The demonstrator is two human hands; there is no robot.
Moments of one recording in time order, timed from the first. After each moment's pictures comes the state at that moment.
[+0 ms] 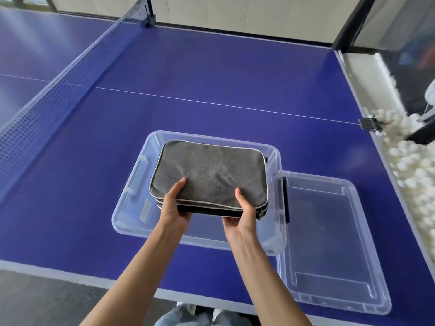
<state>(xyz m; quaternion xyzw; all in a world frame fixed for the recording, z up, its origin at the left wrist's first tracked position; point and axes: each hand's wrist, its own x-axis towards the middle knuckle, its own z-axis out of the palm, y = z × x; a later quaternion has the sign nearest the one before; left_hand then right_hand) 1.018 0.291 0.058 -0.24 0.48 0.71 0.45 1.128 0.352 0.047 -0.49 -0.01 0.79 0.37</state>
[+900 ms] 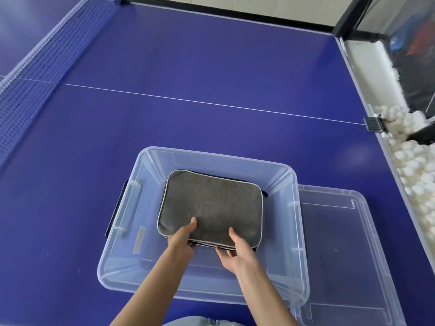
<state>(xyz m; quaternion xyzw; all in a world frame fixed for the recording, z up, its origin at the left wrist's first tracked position) 0.972 0.335 -0.041 -0.32 0.58 0.56 0.49 1.088 0.386 -0.006 -0.63 0.08 0.74 0.21</state>
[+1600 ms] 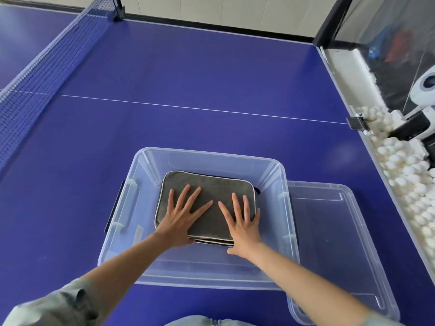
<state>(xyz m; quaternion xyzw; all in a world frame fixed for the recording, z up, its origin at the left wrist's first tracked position) 0.932 0.329 -0.056 0.71 0.70 -0.06 0.06 1.125 0.418 -0.044 -0.35 -0.91 0.06 -0.20</state>
